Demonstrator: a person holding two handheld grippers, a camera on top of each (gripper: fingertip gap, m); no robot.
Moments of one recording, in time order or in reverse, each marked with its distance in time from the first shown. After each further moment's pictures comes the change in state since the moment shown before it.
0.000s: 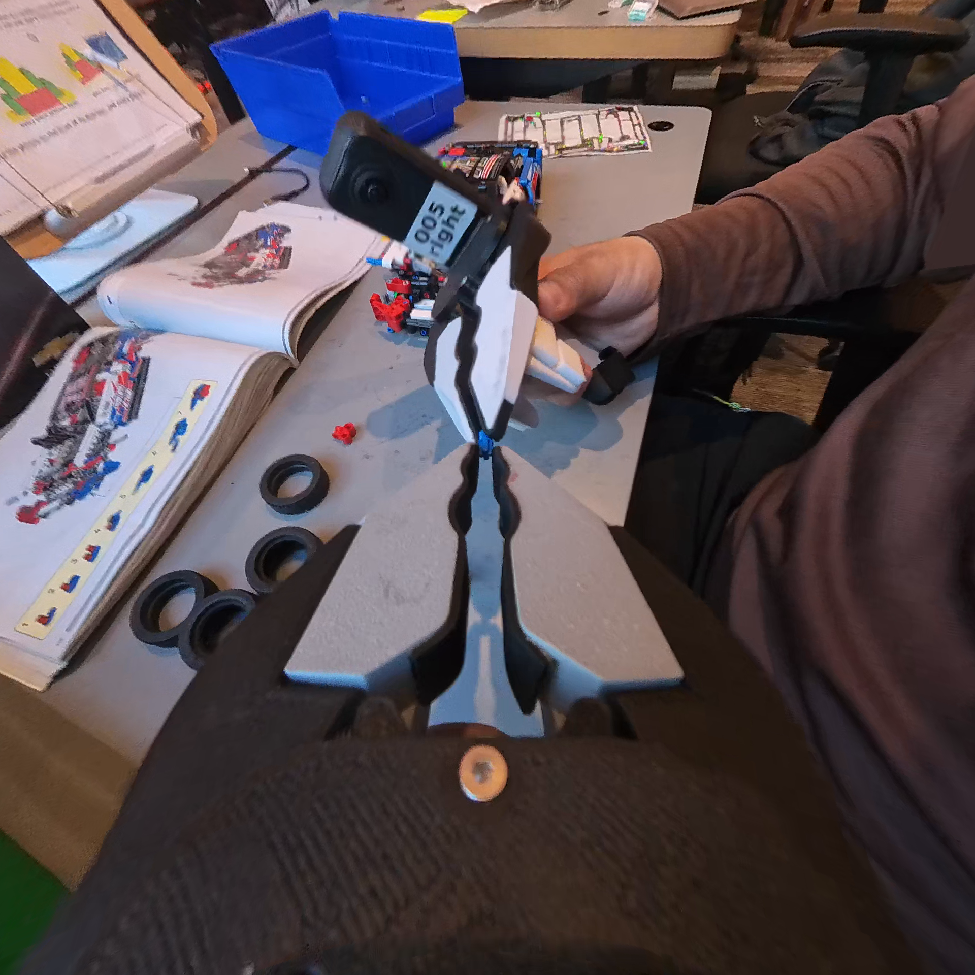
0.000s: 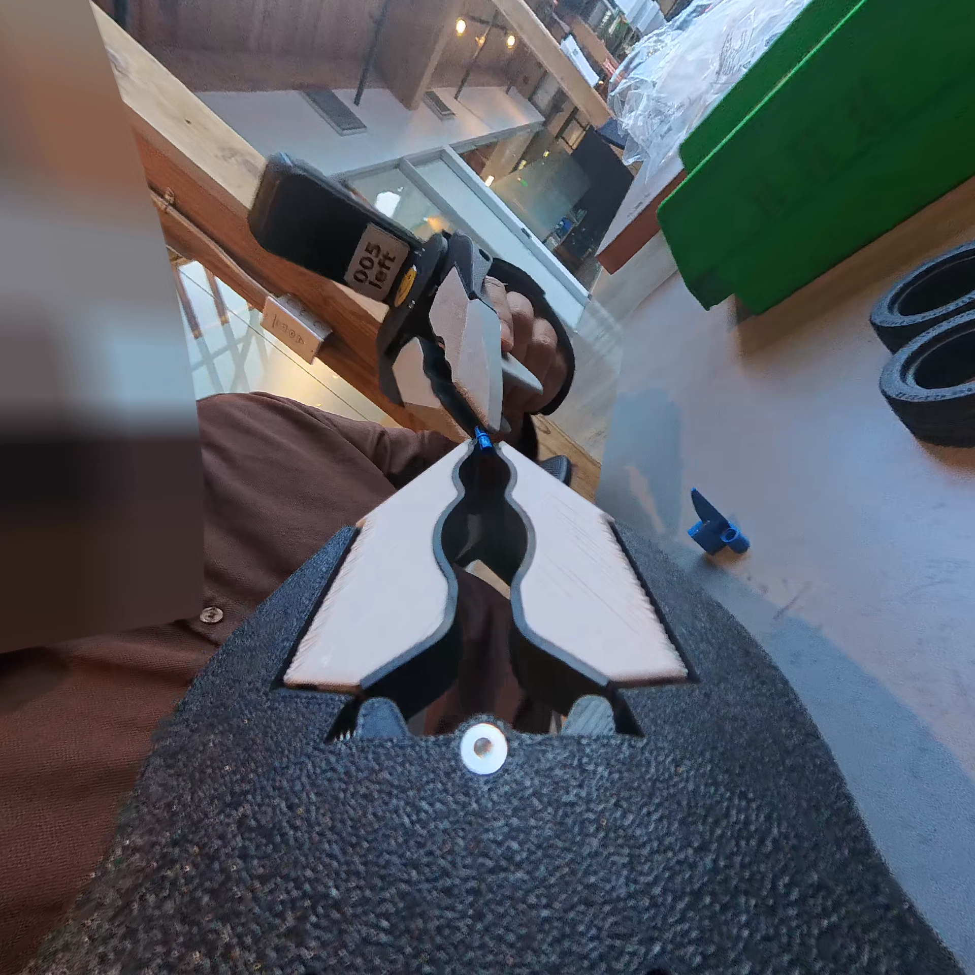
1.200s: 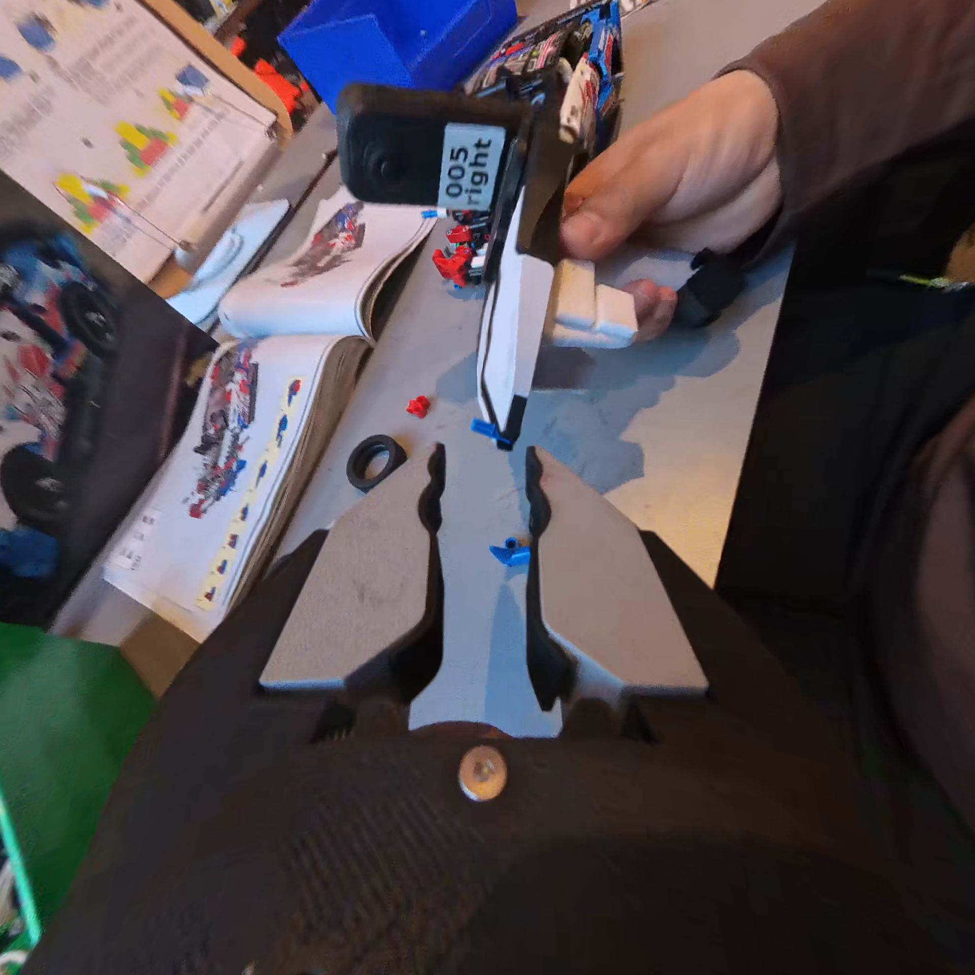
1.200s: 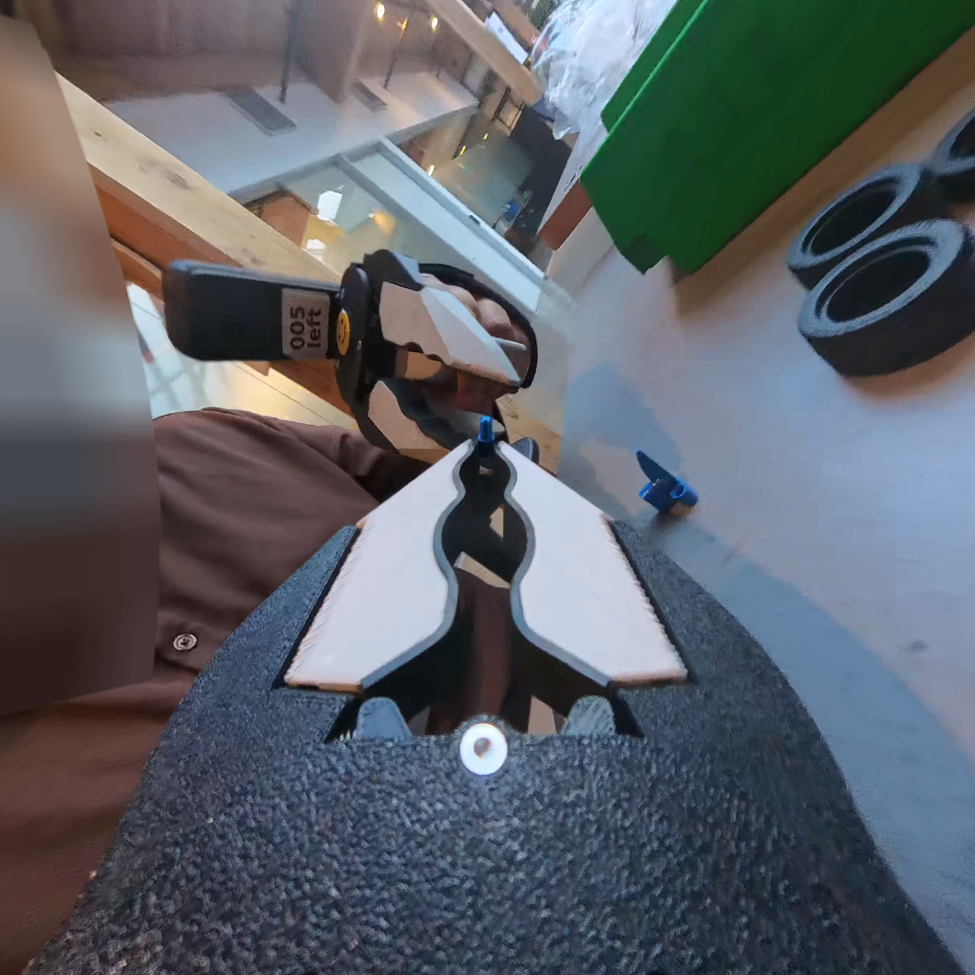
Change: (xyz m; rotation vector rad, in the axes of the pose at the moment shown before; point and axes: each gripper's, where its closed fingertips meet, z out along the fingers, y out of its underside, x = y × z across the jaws) left arm -0.016 0.022 0.014 -0.109 -0.212 0.263; right arm 0.023 0.008 -0.002 -0.018 0.092 0.091
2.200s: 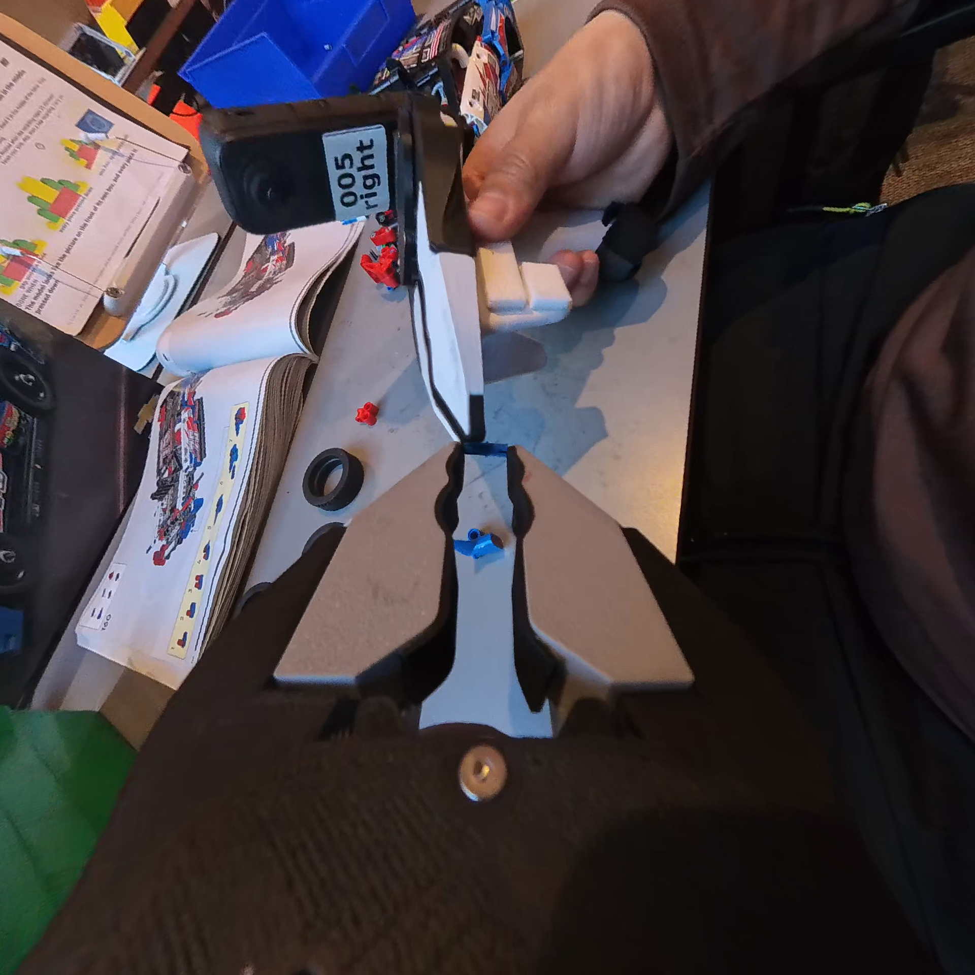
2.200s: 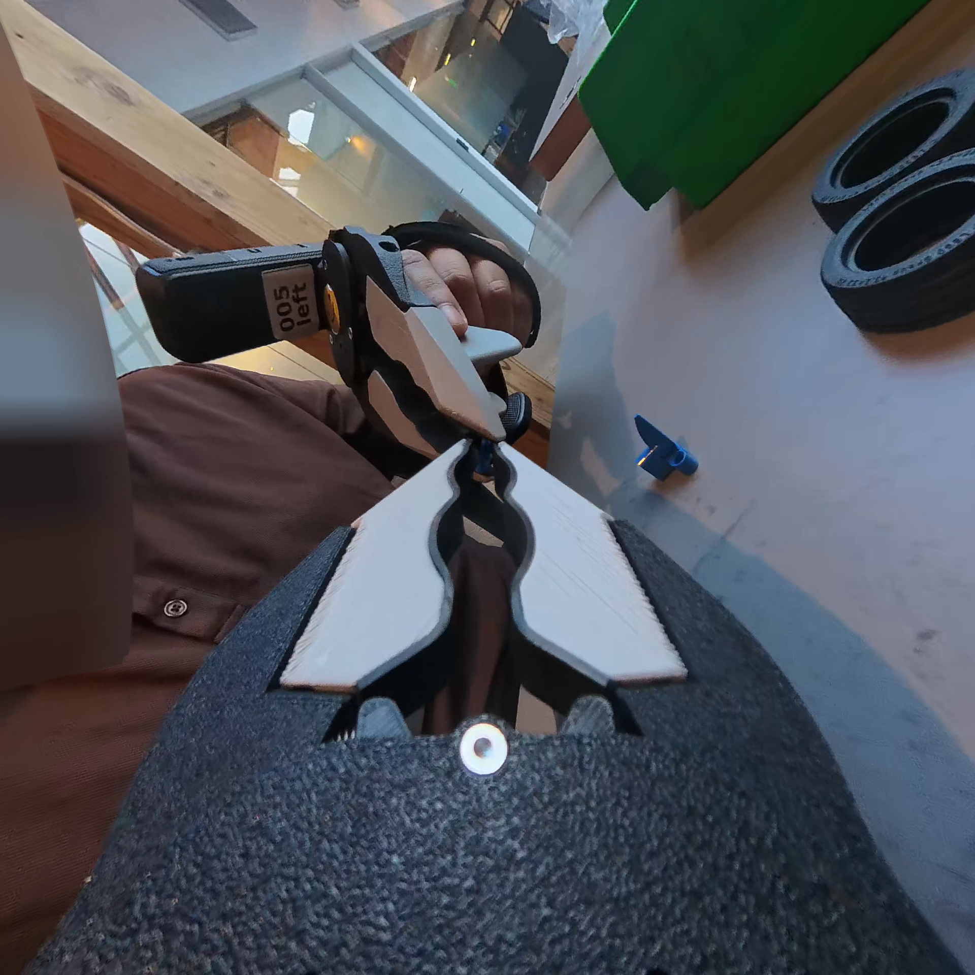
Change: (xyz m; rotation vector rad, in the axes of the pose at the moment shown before) left arm 0.027 0.009 0.001 0.005 0.109 0.124; right arm 0.006 0.016 0.004 -0.118 0.024 -0.001
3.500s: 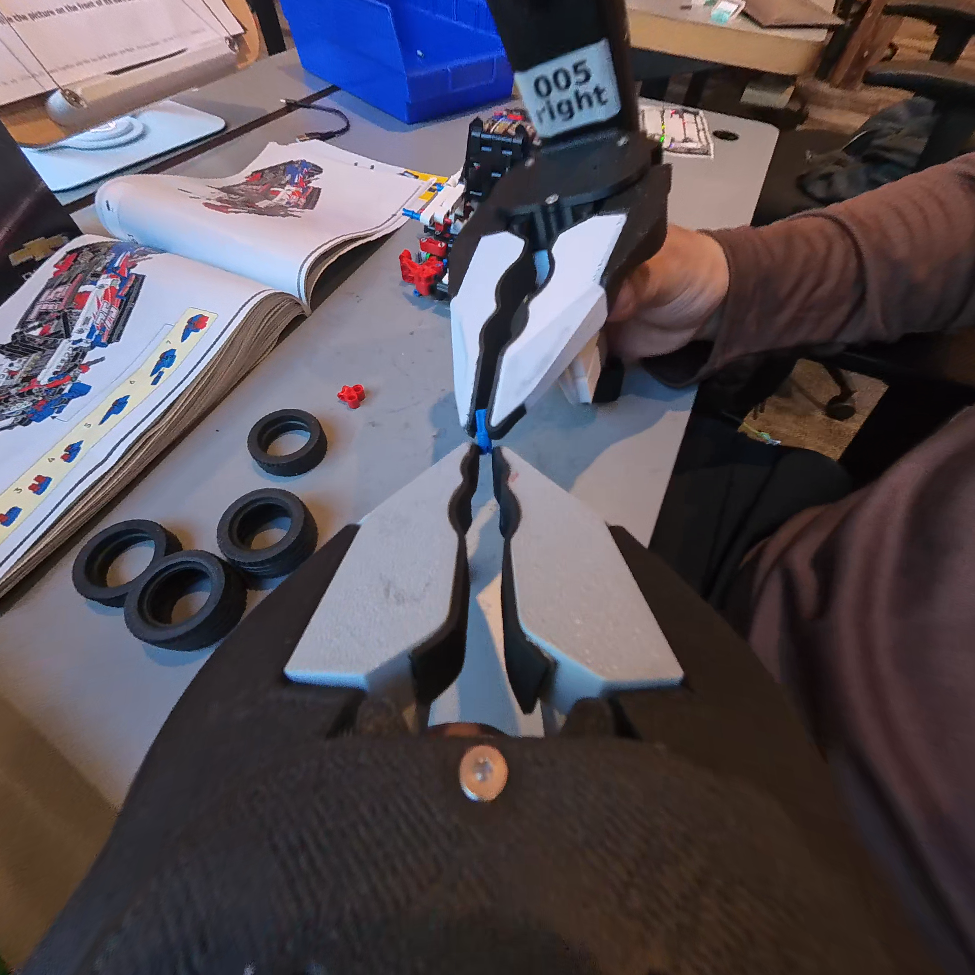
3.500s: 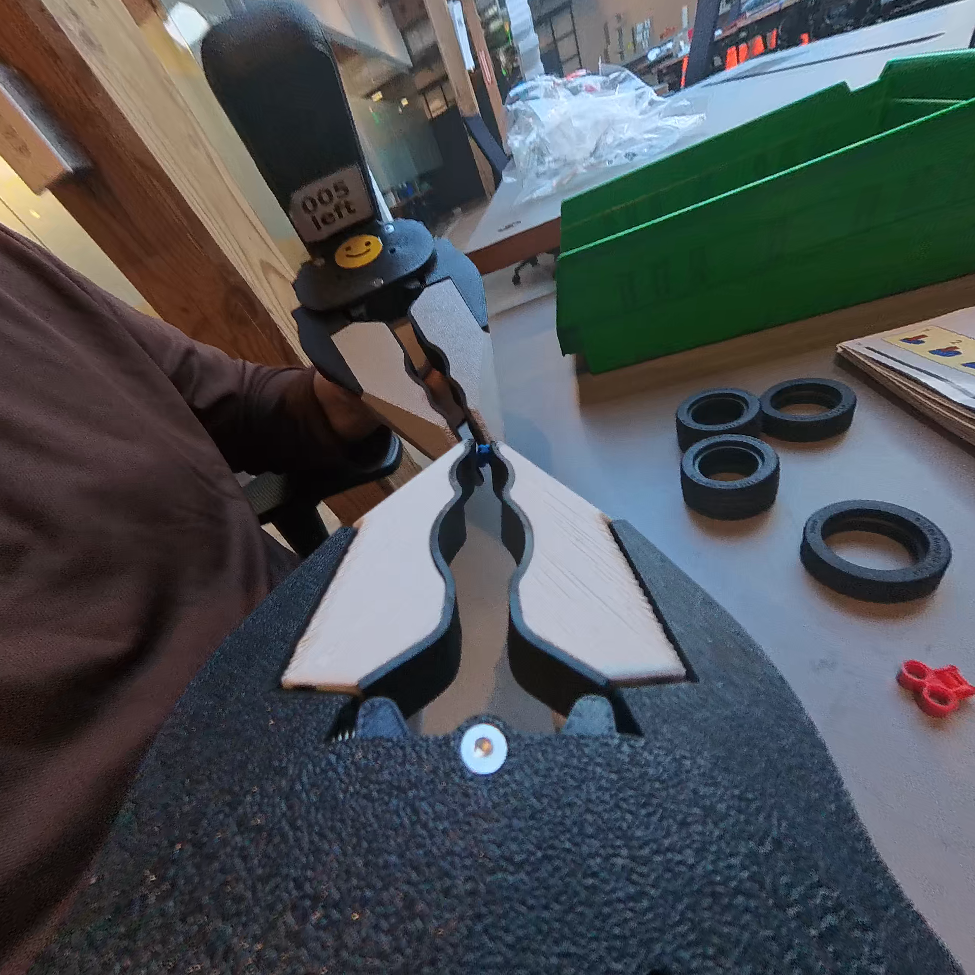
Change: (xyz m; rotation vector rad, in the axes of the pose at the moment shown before) left arm -0.025 -0.009 0.003 0.103 0.047 -0.527; right arm -0.005 -0.029 -0.011 0.111 0.248 -0.551
